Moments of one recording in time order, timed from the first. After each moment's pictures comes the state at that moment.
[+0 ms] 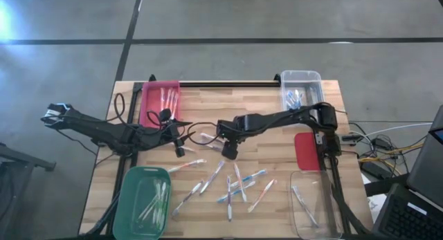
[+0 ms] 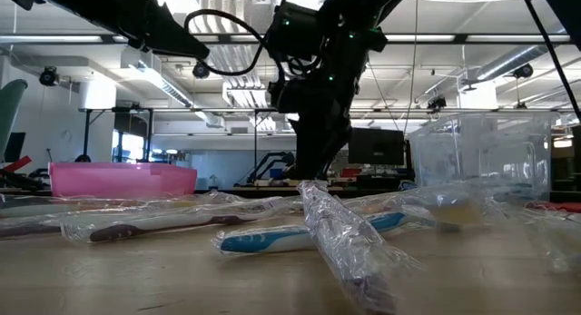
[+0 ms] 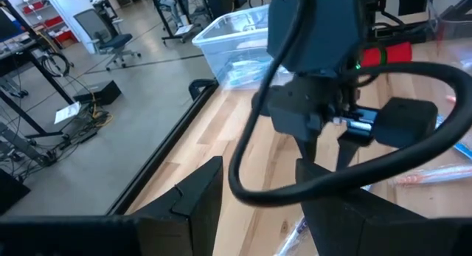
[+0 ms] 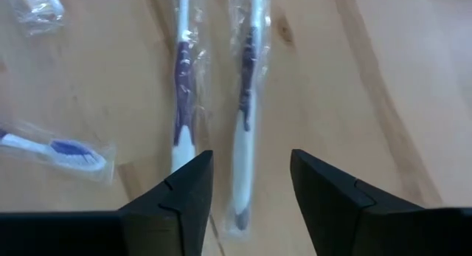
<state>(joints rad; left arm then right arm) -0.22 0.89 0.55 0.04 -0.67 0.07 -0.05 2.01 1.46 -0.66 0.07 0.31</state>
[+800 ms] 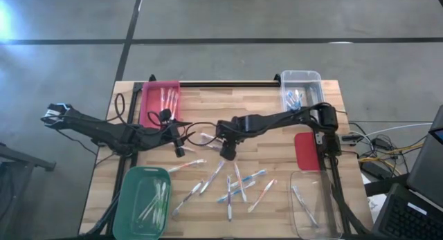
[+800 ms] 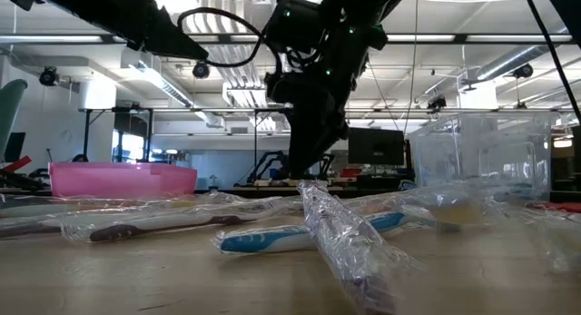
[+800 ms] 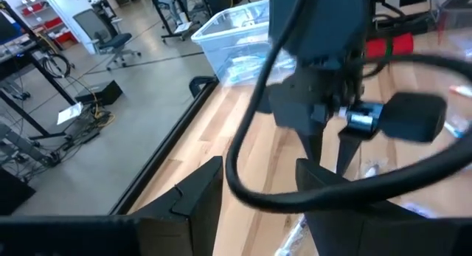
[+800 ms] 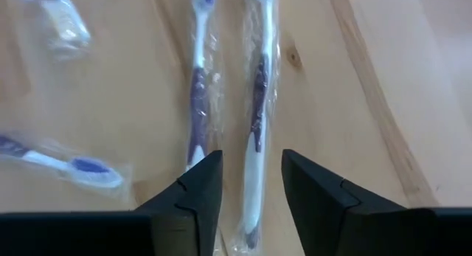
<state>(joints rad) -0.22 0.89 0.55 0.02 -0.67 0.09 -0.04 2.00 1.45 -0.59 0.07 0.31</state>
